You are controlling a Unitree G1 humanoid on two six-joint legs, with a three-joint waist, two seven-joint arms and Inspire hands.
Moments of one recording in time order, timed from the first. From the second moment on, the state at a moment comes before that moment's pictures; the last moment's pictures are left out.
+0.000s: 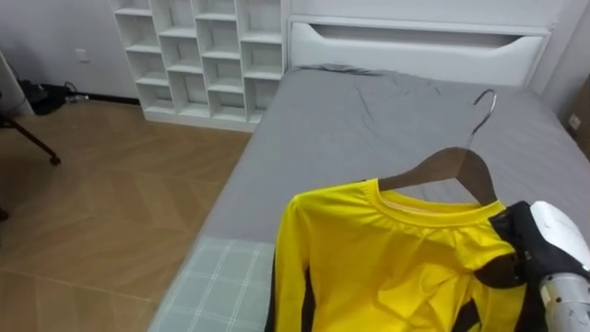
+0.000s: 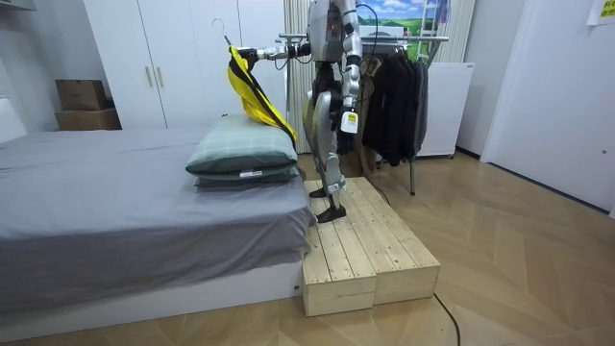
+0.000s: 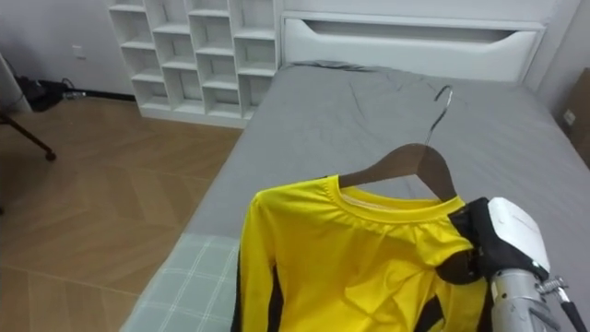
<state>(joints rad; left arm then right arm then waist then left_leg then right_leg) 0.23 0.24 0.22 1.13 0.05 0.06 -0.10 -0.09 -0.39 -0.11 0.24 -0.69 0.07 -0.07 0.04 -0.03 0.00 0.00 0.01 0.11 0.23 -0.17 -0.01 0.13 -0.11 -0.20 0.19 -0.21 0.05</state>
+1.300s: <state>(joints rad) 0.17 0.27 0.09 1.17 0.08 0.06 -0.08 0.10 -0.35 -0.02 -0.07 -0.82 0.04 0.00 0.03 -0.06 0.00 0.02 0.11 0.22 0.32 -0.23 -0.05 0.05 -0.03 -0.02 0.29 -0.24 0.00</state>
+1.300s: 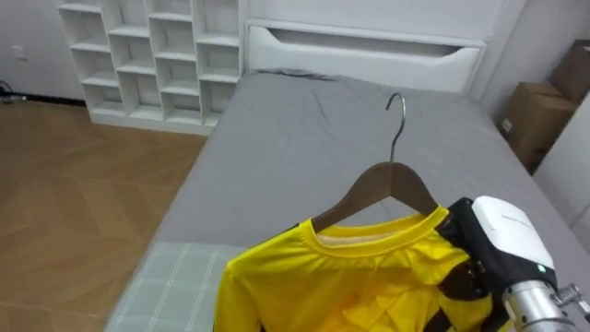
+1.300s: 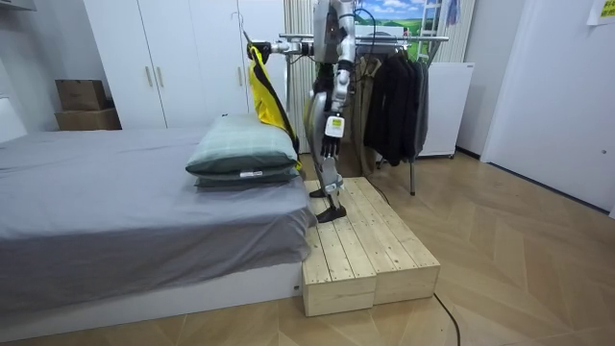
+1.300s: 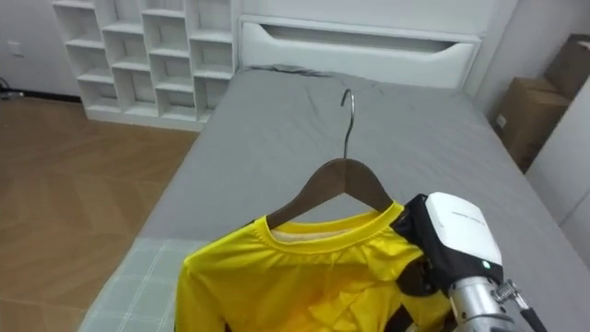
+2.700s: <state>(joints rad) 0.13 0.27 -0.05 1.21 0.31 0.29 -0.05 0.09 -0.28 0.10 -0.01 -0.75 0.09 -0.04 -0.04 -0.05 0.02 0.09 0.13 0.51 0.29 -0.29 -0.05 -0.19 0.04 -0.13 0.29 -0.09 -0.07</state>
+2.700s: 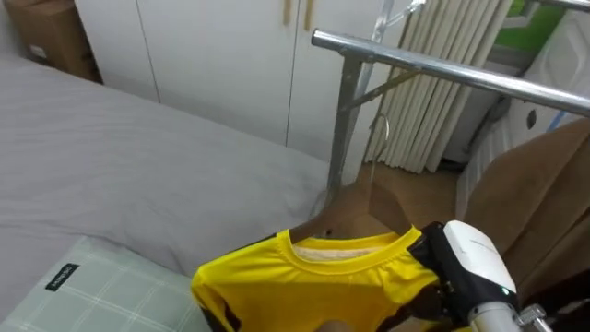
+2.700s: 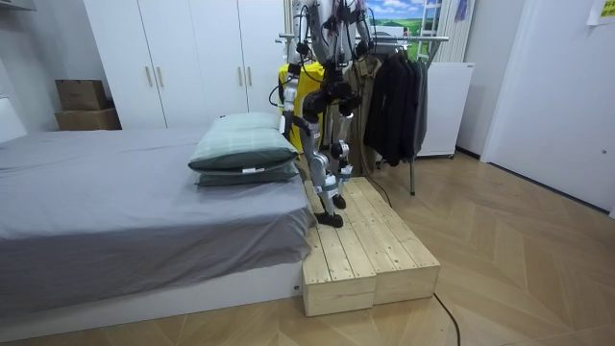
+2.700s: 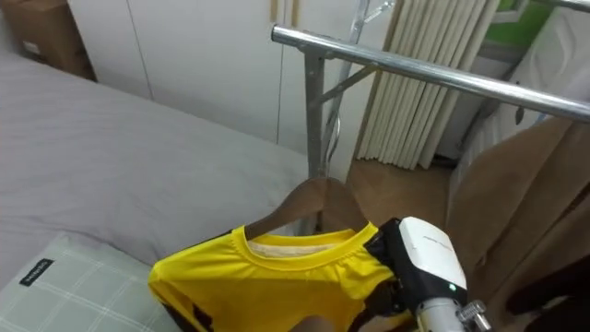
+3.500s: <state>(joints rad) 0.12 0.23 -0.10 1.12 0.36 0.16 -0.04 0.10 -0.26 0.09 -0.01 -0.73 0.07 -0.11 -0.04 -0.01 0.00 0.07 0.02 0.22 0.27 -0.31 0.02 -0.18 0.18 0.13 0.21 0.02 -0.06</state>
